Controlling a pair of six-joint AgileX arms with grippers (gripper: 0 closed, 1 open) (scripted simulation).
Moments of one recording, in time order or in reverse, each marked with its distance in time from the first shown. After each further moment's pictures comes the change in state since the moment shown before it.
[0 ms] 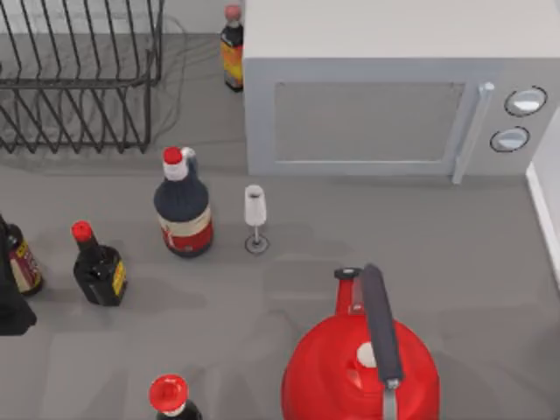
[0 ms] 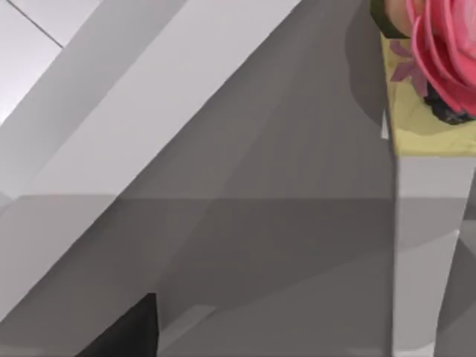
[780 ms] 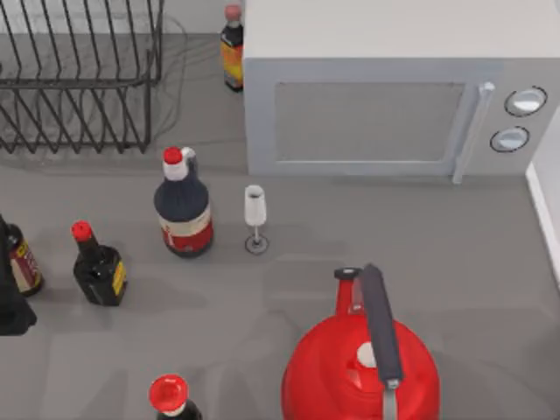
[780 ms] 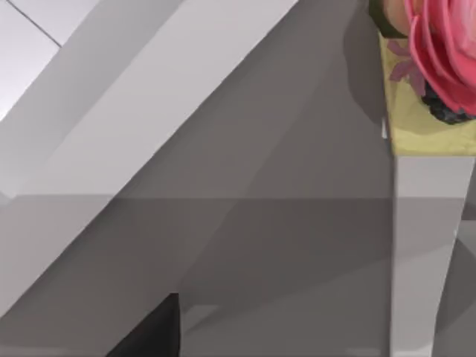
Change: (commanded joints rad) left arm 0.000 0.000 0.000 0.000 0.000 0.000; right arm 0.000 0.000 0.000 0.000 0.000 0.000
